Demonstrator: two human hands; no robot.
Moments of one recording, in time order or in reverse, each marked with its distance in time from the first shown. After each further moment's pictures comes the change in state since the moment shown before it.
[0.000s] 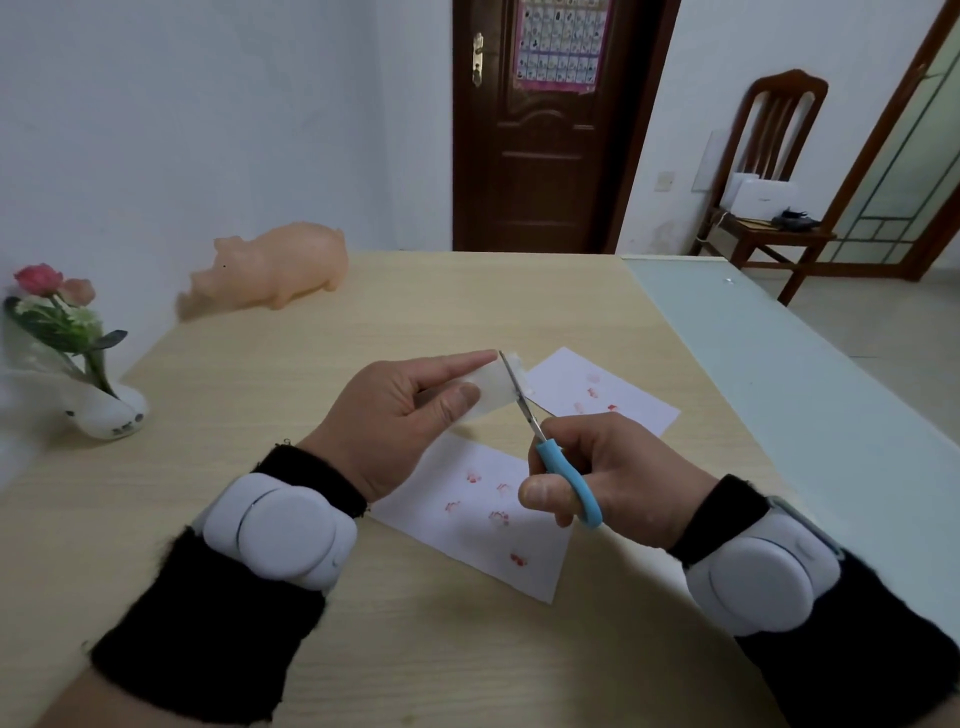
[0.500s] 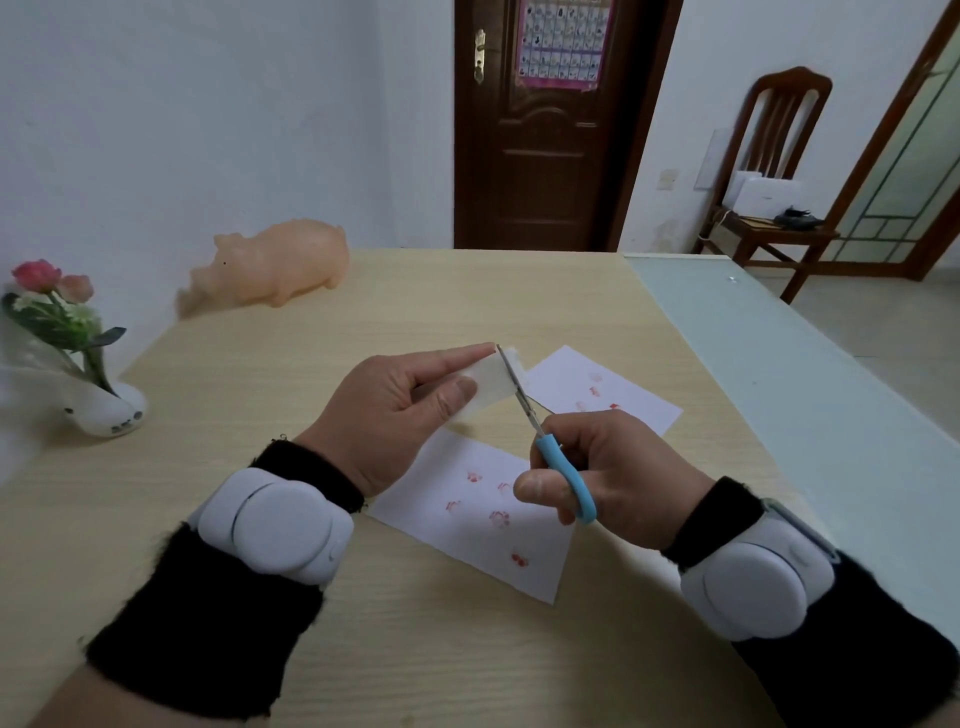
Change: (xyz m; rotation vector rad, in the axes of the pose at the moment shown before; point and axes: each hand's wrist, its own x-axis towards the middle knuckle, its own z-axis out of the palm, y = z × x) left_hand 0.002 -0.002 -0.001 -0.024 0.010 0.005; right_hand 0.002 0.001 0.003 -0.081 0.078 -0.052
